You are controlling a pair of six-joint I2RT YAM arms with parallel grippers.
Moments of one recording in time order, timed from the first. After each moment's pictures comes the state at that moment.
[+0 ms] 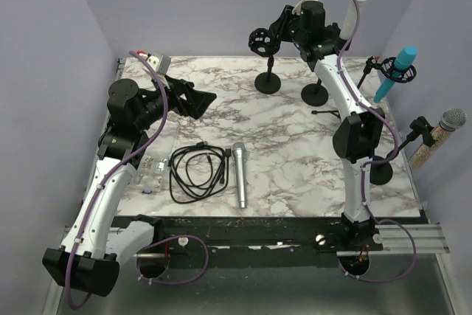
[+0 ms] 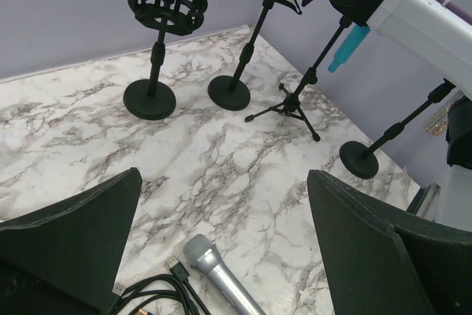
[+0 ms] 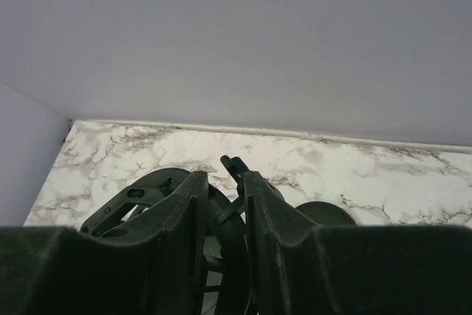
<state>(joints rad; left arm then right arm) -0.22 0.99 1.10 -0.11 0.56 -0.34 0.30 2.23 2.31 -0.26 -0.07 0.37</state>
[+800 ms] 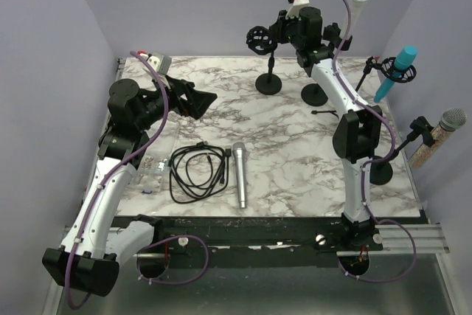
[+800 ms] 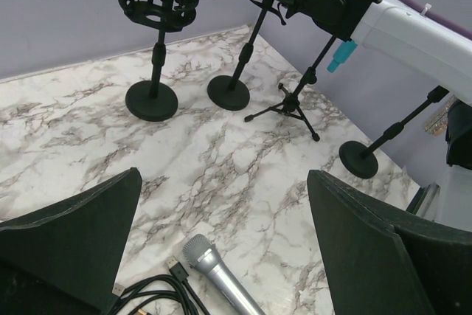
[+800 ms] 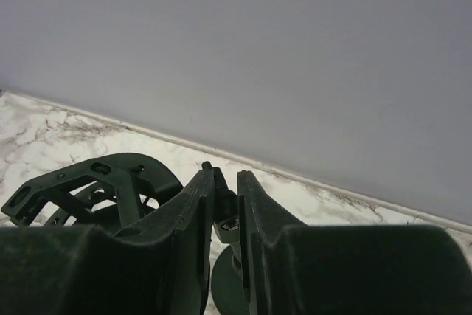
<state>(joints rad) -0.23 0.99 1.10 -0.11 0.55 -0.34 0.30 2.23 2.20 -0.09 -0.07 0.07</state>
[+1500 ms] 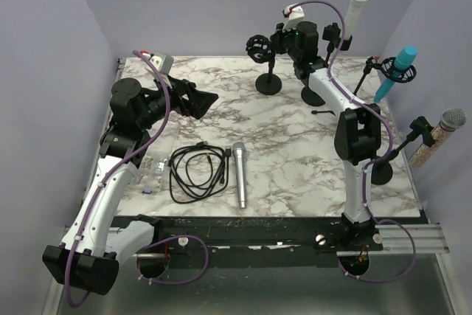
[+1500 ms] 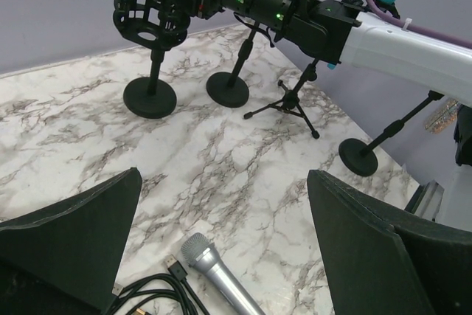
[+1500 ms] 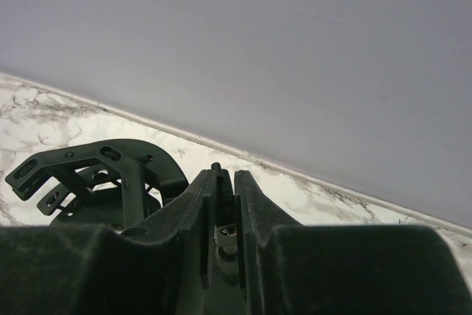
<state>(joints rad) -0.24 1.00 1.10 -0.11 0.55 -0.34 0.30 2.20 1.95 0.14 -0.07 -0.02</state>
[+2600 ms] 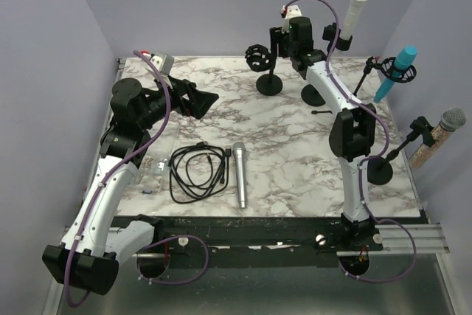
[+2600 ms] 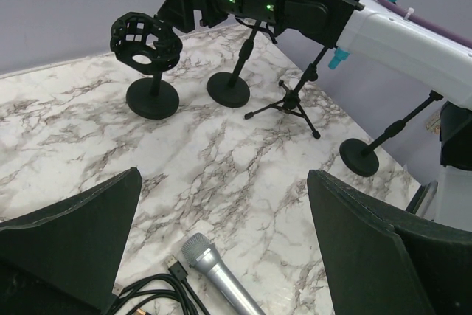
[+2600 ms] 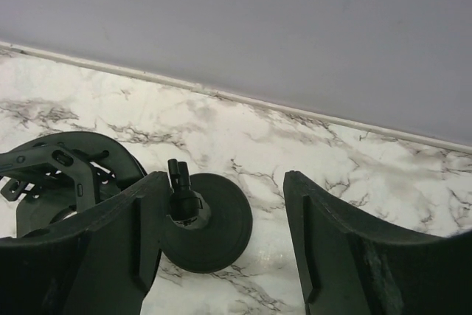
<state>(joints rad) -0.24 1.00 1.10 -0.11 0.55 -0.34 0.33 2.28 2.17 -0.23 0.10 -0.02</state>
